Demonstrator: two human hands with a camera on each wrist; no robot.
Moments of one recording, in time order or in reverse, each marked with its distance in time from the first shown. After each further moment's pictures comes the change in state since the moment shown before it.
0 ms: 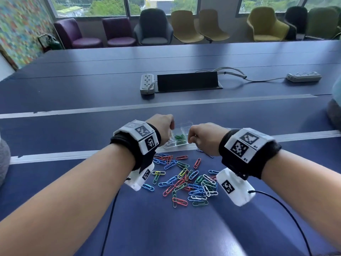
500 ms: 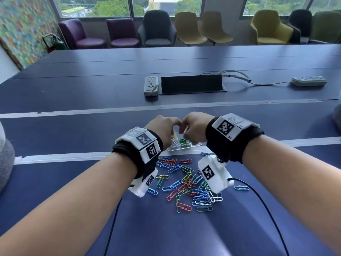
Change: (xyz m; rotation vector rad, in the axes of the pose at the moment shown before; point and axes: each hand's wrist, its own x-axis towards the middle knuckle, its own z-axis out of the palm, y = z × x) left_hand -0.006 -0.007 -0.002 -0.073 0.044 0.054; right_hand 0.033 -0.032 -0.020 0.101 -0.051 0.070
